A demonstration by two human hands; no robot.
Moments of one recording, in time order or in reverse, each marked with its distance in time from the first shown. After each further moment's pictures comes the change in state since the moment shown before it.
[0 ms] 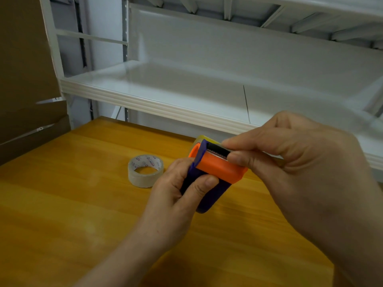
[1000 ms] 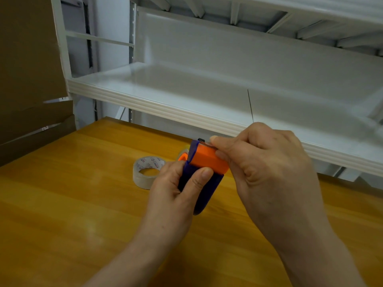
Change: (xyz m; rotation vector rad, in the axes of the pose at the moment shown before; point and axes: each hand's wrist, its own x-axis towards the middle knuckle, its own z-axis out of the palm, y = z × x) left_hand 0.002 -0.002 -0.002 0.022 0.187 -0.097; right_hand 0.025 -0.033 0.034 -0.227 0.030 -0.117
